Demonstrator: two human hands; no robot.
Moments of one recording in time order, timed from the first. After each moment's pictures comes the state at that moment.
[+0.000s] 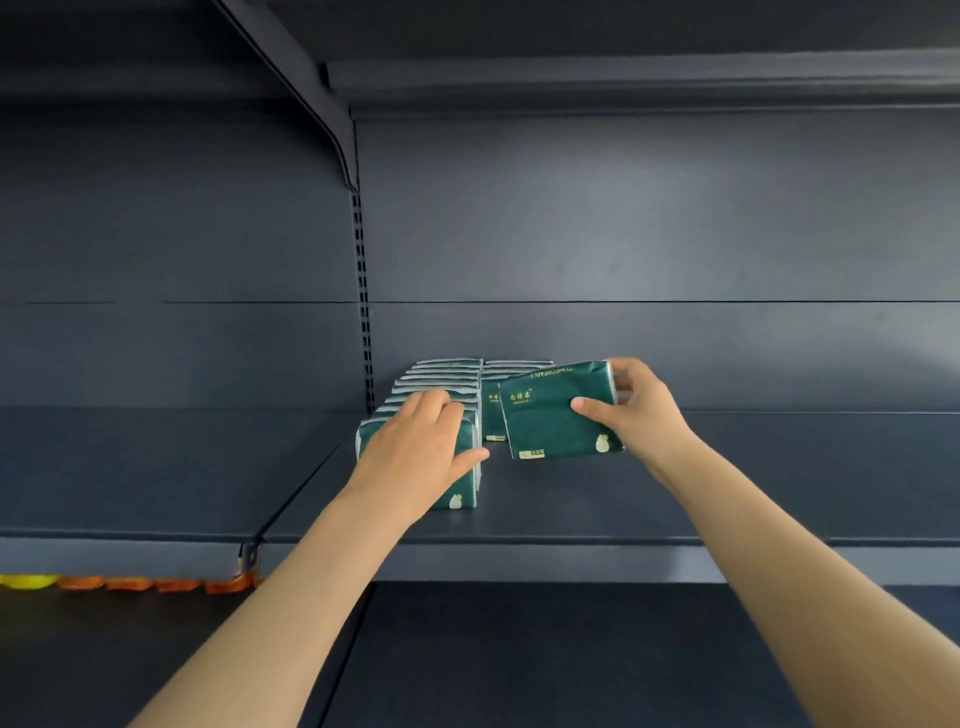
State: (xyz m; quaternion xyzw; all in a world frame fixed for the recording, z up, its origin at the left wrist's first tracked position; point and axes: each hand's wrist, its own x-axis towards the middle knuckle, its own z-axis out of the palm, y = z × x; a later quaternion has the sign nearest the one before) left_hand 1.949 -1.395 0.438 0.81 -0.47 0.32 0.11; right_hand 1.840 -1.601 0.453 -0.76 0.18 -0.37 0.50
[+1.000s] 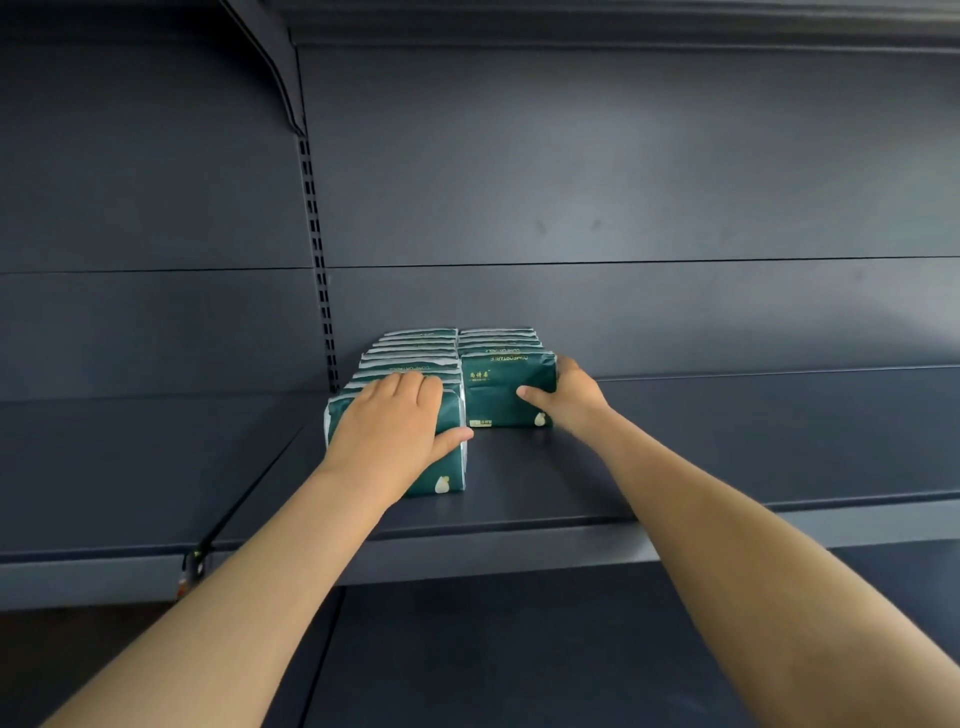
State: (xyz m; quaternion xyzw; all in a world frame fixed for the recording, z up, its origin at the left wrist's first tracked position) left_hand 1.987 -1.413 0.424 0.83 -0.45 0.33 -0.01; right_hand 1.930 -1.628 0.413 -0.85 0.30 -0.28 0.33
